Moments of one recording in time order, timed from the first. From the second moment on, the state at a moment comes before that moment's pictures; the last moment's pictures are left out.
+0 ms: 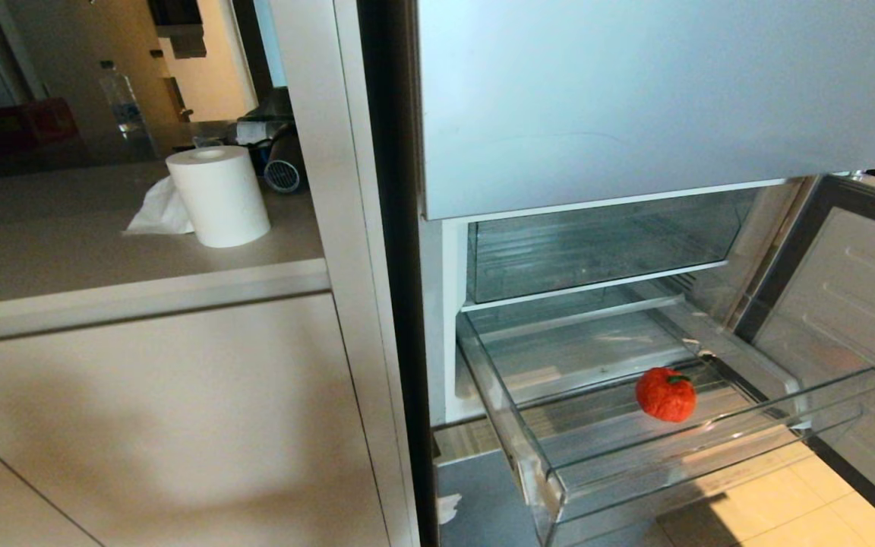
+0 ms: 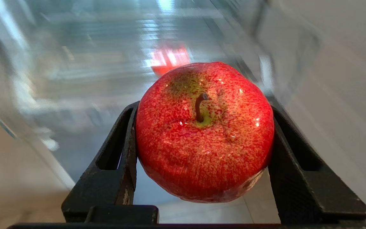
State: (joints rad) left arm 0.00 0.00 0.00 -0.01 0.00 0.00; right arm 0.03 0.27 -0.03 -0.21 0.02 -0.05
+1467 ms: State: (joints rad) left arm 0.00 0.00 0.00 -0.01 0.00 0.00; right arm 0.26 1.77 -0.74 -0.61 0.14 0.08
